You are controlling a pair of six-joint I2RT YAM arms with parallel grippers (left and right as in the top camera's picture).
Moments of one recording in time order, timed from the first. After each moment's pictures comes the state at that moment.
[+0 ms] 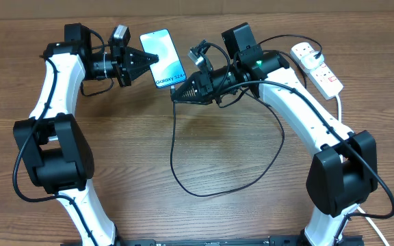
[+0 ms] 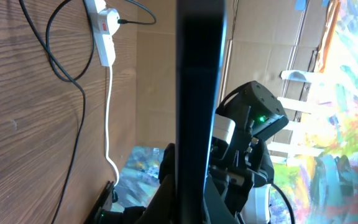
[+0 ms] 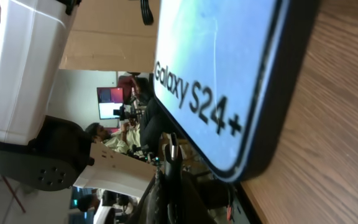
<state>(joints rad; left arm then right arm) 0.12 2.11 1.76 -1.04 1.53 -0.24 0.43 1.94 1.65 -0.72 -1.22 0.46</state>
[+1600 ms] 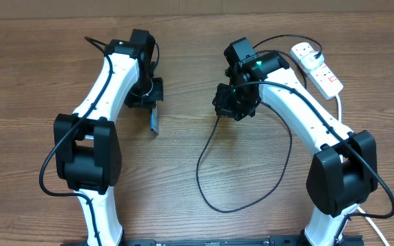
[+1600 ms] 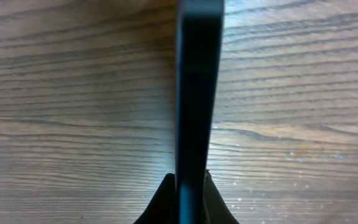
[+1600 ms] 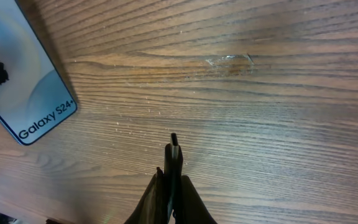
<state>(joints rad) -0.18 2.11 1.76 -1.20 0.05 -0.27 0.43 1.94 1.65 -1.12 -0.32 0.57</state>
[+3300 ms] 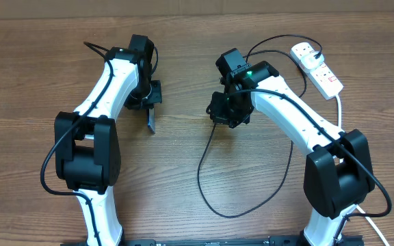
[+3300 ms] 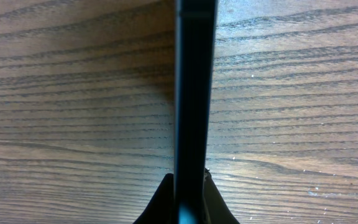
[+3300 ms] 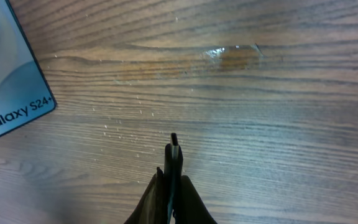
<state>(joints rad) -0.18 2.11 1.67 -1.07 0.01 -0.29 0.48 1.94 1.56 -1.03 -0.29 0.62</state>
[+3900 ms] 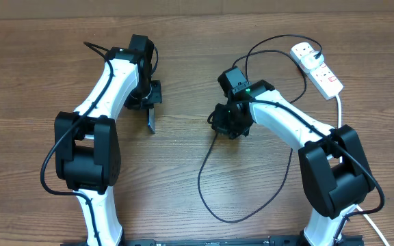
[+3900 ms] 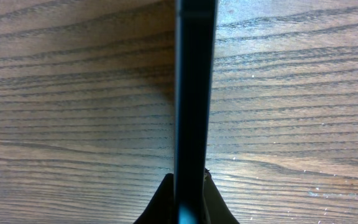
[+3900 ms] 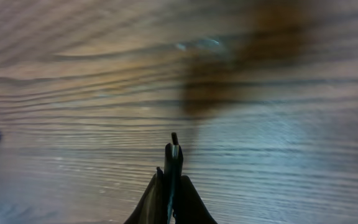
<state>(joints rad) -0.18 2.11 1.67 -1.07 0.01 -0.29 0.48 1.94 1.33 -0.80 -0.27 0.72</state>
